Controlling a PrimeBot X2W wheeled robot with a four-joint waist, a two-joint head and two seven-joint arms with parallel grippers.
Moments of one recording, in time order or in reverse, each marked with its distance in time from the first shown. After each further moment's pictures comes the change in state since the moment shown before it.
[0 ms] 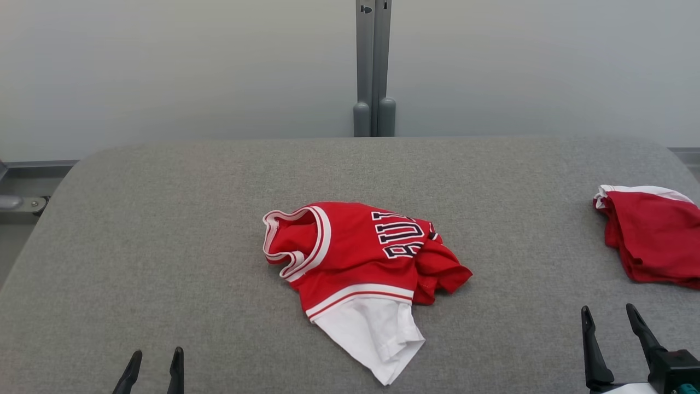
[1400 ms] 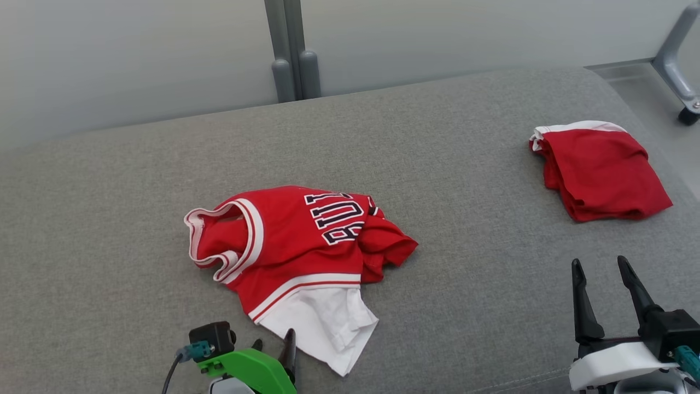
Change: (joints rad) left arm -0.315 -0.206 -0.281 0.309 -0.264 0.229 0.353; right arm -0.105 0.000 0.035 -0.033 0.015 0.000 0.000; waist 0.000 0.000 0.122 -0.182
